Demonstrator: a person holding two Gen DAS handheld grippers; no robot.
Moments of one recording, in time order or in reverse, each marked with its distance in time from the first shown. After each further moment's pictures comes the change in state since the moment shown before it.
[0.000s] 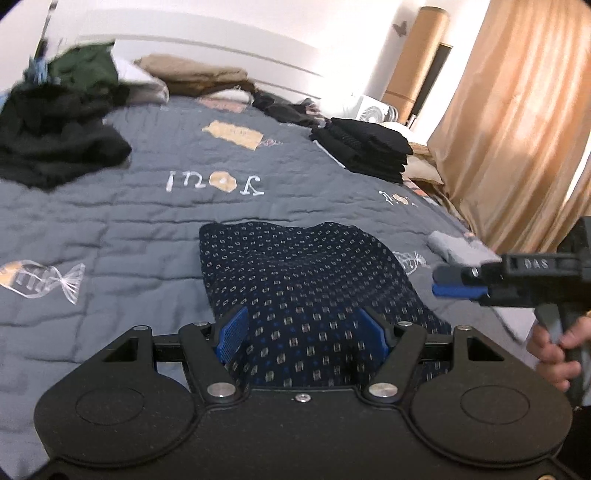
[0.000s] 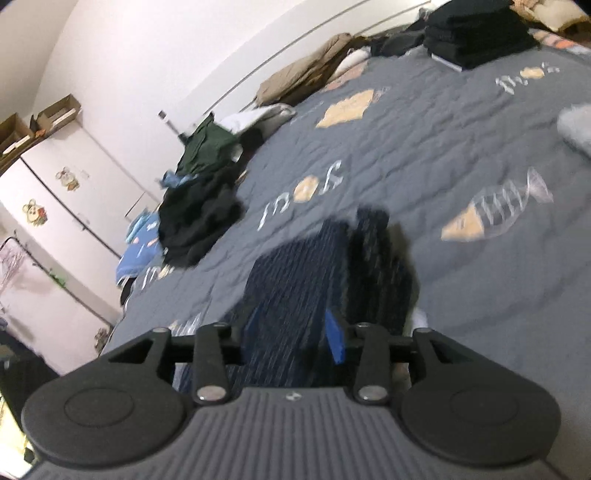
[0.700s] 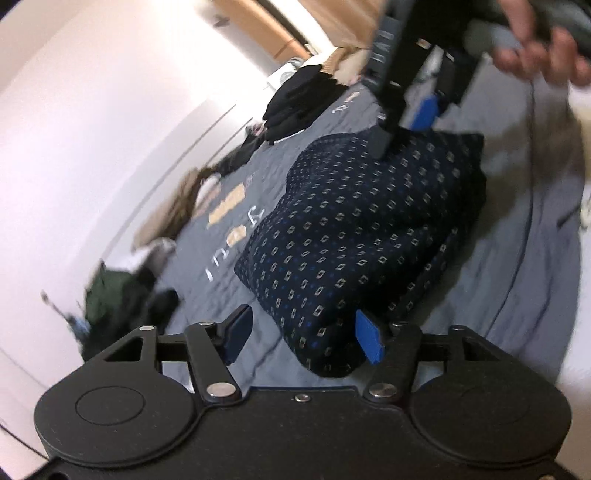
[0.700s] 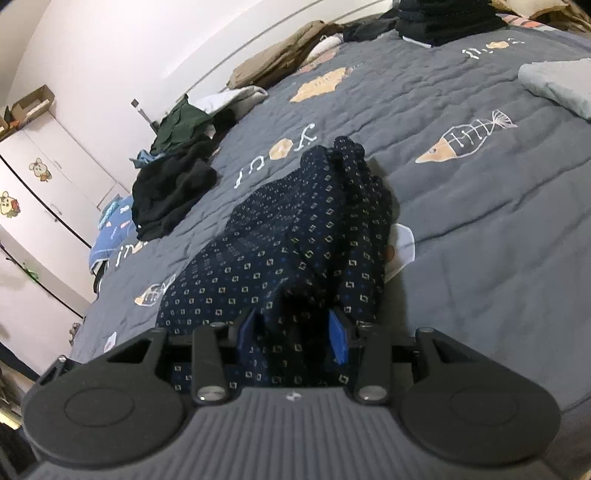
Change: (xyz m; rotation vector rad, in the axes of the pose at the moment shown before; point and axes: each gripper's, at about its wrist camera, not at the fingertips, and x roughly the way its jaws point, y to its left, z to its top) left arm 0.005 -0.083 -0.118 1.010 -0.027 0.382; right arm 0.006 0.010 -0.061 0.025 -0.005 -0.113
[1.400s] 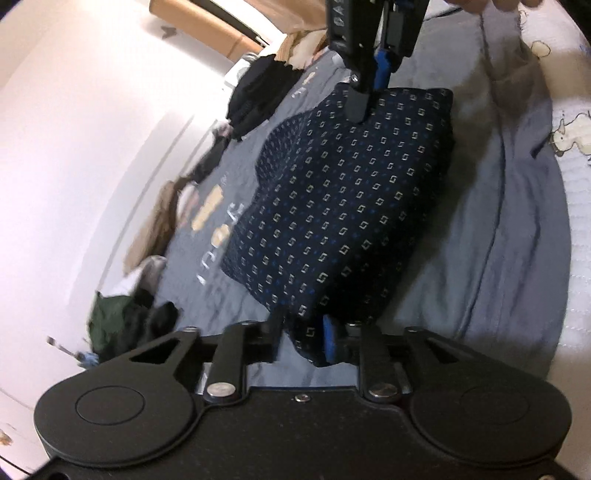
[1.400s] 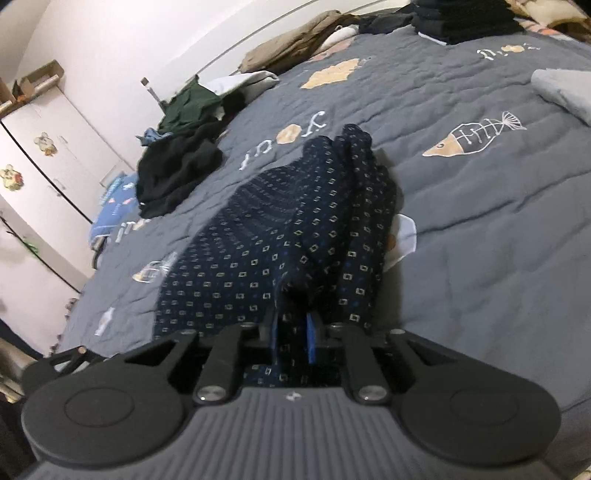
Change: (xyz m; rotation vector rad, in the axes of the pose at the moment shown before) left arm 0.003 -0.005 -0.016 0.170 0.025 -0.028; right arm -0.007 -0.002 0.002 -0.039 0.055 0.034
